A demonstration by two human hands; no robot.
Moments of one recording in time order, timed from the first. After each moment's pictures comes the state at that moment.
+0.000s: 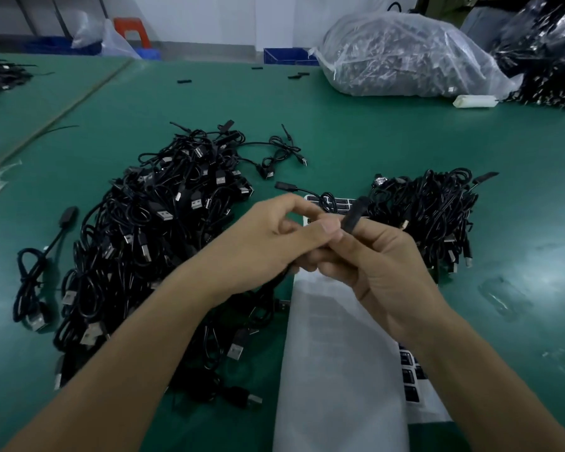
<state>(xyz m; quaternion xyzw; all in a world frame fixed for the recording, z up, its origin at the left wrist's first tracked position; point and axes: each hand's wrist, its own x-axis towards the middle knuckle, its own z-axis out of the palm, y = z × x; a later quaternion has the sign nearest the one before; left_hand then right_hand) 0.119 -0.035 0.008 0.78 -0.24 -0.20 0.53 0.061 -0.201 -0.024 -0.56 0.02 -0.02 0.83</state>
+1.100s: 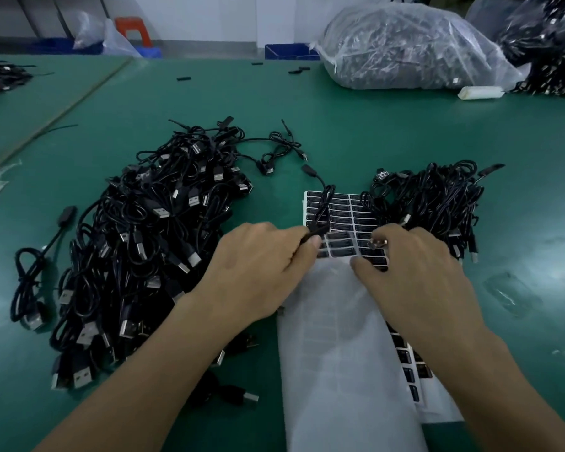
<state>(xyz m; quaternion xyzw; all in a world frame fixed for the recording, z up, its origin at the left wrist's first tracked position) 0.117 -0.042 -0.035 0.92 -0.32 0.08 0.19 0.041 -0.215 -0.023 -0.97 0.18 -0.09 0.15</state>
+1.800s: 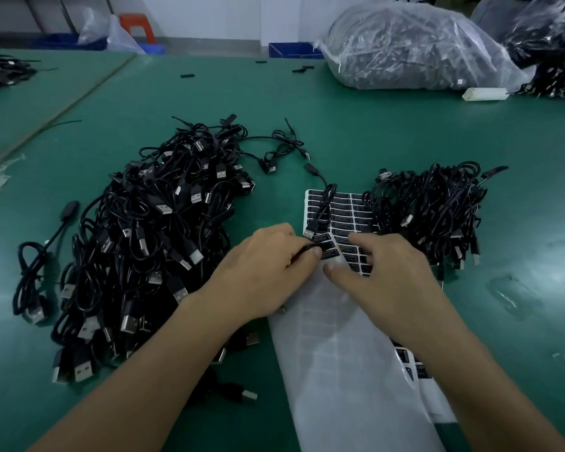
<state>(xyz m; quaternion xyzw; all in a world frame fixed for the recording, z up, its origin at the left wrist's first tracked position) 0.127 -0.043 -0.047 0.90 -0.33 -0.03 0.28 0.050 -0.206 -0.028 -0.95 0.12 -0.05 0.30</state>
